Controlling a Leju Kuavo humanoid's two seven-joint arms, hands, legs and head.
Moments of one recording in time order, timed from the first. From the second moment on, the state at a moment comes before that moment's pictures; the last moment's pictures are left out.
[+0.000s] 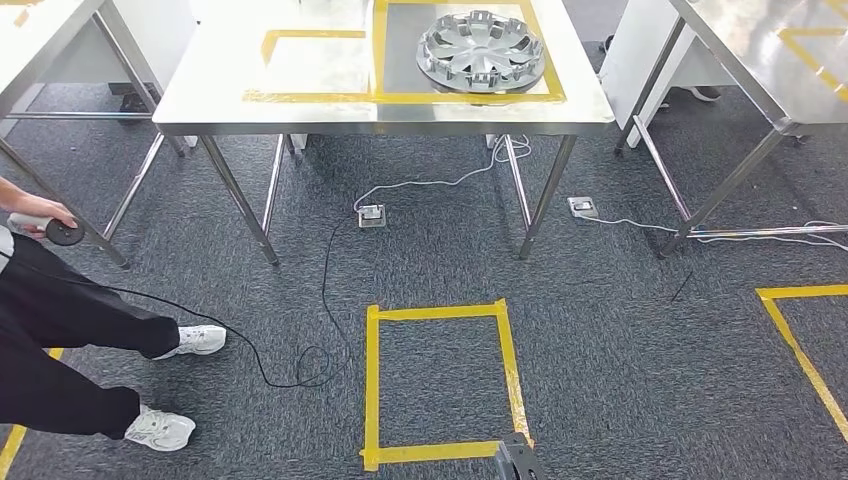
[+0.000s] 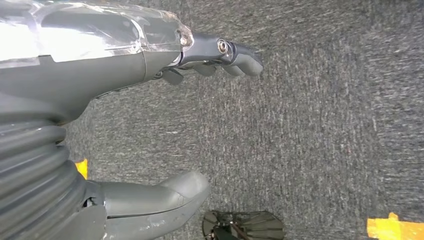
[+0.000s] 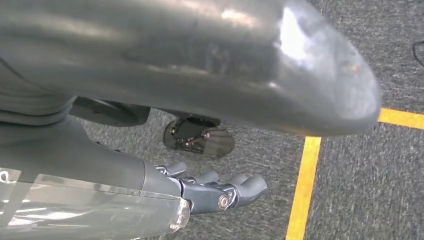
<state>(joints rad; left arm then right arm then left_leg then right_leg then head) -0.17 -0.11 1.34 -0.09 -1.54 0.11 -0.26 -0.12 -0.04 0.92 -0.26 -0.86 -0.37 -0.23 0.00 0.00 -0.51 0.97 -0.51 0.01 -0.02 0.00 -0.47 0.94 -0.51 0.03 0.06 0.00</state>
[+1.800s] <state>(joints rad) -0.17 -0.12 1.36 -0.09 -1.57 0.13 -0.14 -0.12 -0.04 0.94 -0.23 -0.91 -0.33 -0.19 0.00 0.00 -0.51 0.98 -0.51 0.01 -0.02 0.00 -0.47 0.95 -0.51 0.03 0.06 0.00</state>
